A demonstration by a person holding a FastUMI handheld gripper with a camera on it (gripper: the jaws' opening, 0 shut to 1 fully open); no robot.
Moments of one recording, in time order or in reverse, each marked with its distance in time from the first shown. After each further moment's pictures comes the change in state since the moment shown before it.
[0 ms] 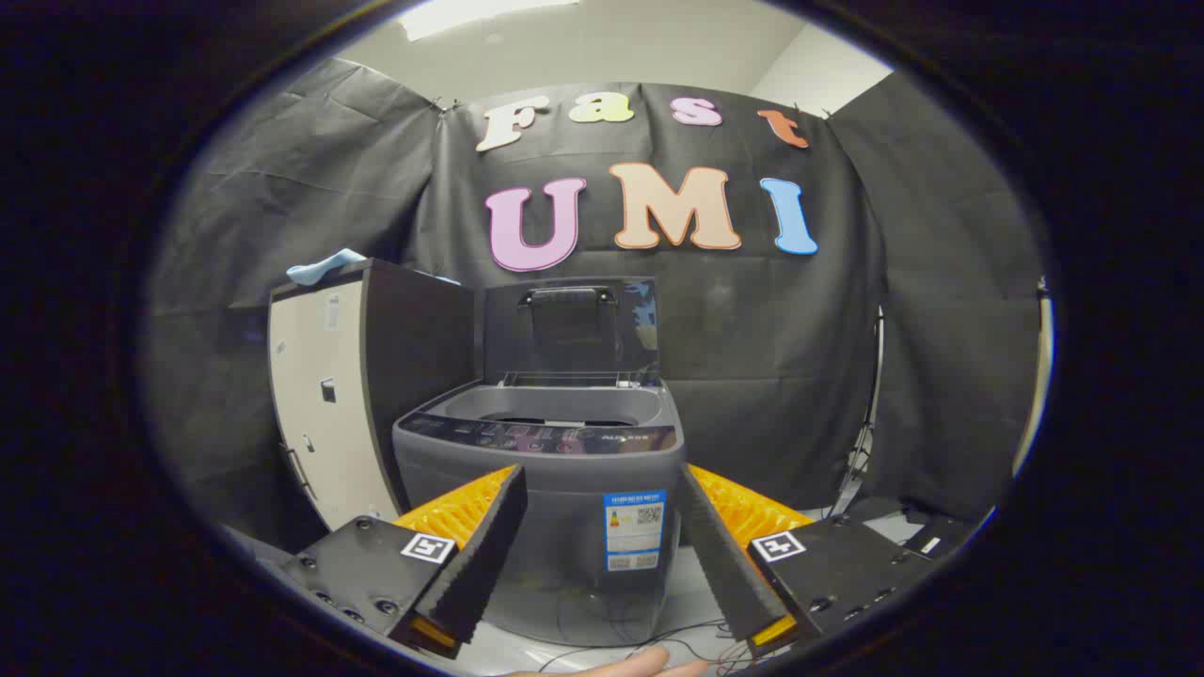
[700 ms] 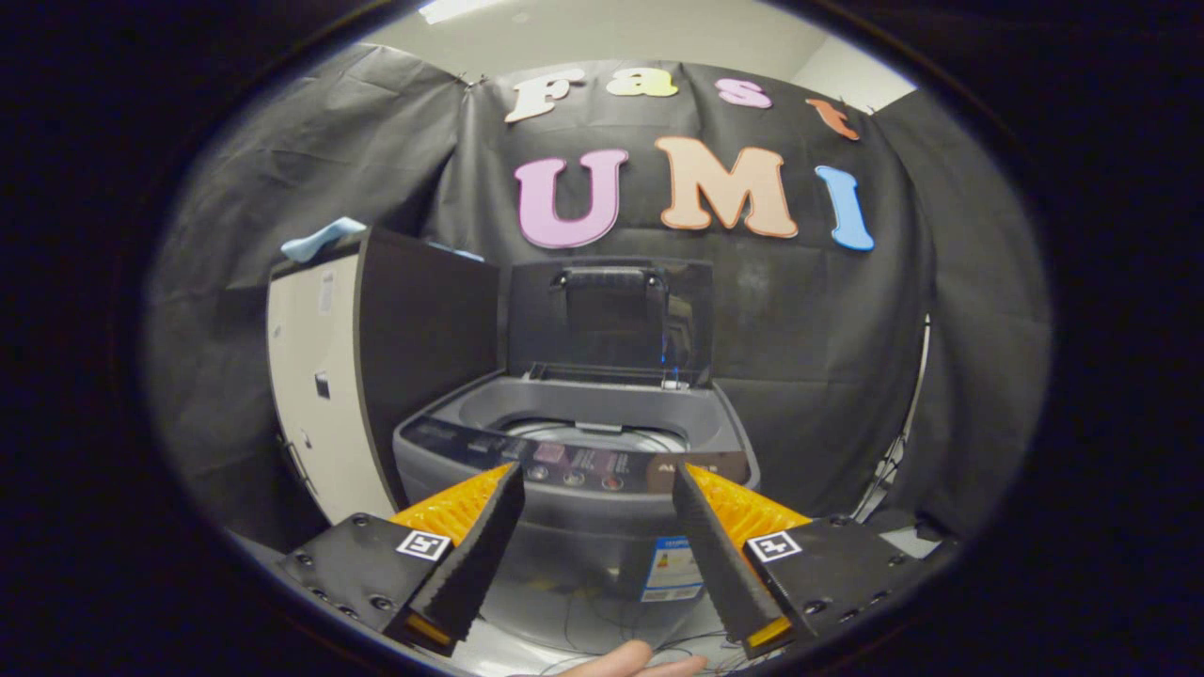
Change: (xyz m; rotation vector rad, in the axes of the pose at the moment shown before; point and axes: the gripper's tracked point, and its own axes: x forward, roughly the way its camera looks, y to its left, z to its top) arm 0.054 0.058 0.037 -0.025 -0.010 0.067
